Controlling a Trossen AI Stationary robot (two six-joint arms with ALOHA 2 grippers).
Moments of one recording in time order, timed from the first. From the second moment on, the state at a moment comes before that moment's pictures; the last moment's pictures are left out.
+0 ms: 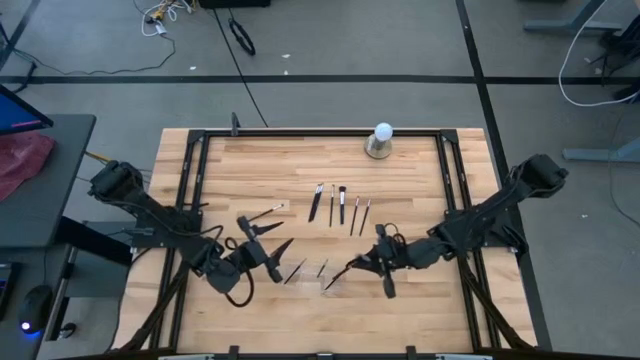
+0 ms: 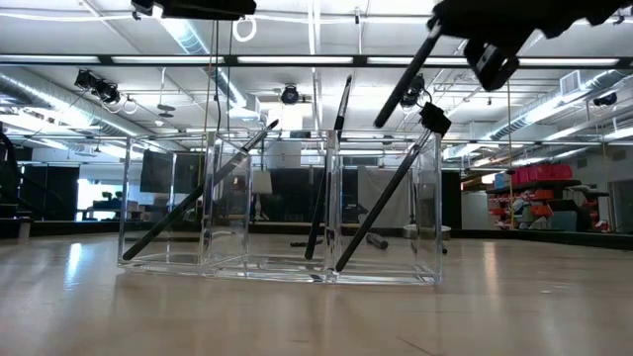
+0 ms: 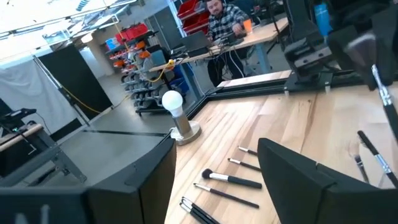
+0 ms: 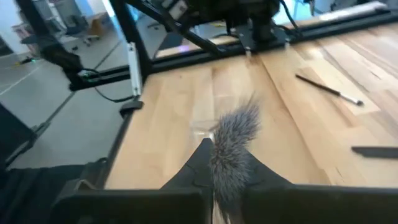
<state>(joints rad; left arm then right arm) -0.67 1.43 0.75 0.42 -1.31 0.08 0.54 1.35 0.63 0.40 0.40 0.39</state>
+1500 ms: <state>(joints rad) -0.67 1.43 0.75 0.35 -1.30 -0.02 0.46 1.47 0.78 0.26 0.33 0.35</state>
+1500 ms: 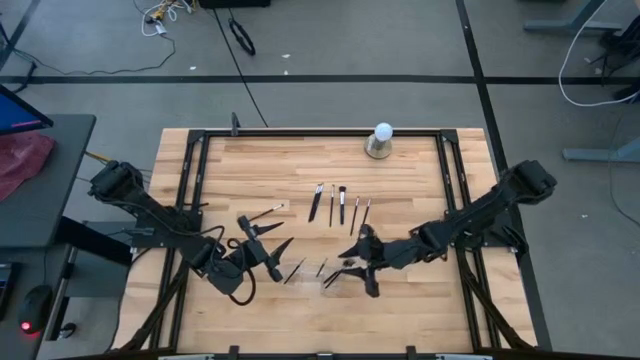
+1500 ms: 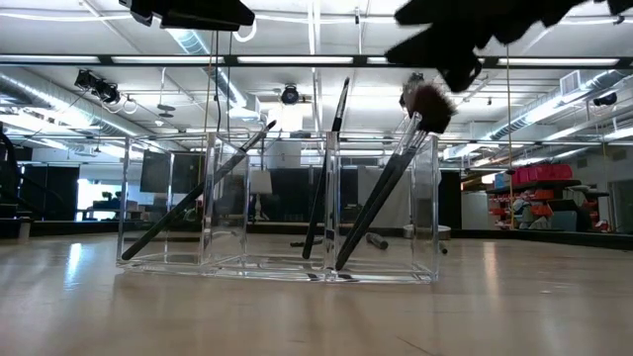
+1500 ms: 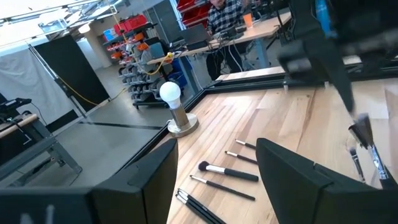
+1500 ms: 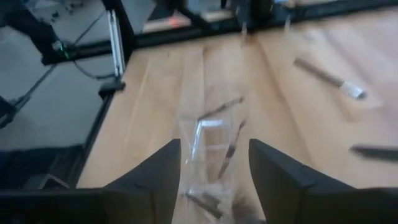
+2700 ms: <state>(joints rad) -0.19 1.42 0.32 0.11 -0.64 -0.64 0.47 1.21 0.40 0.28 0.54 0.51</state>
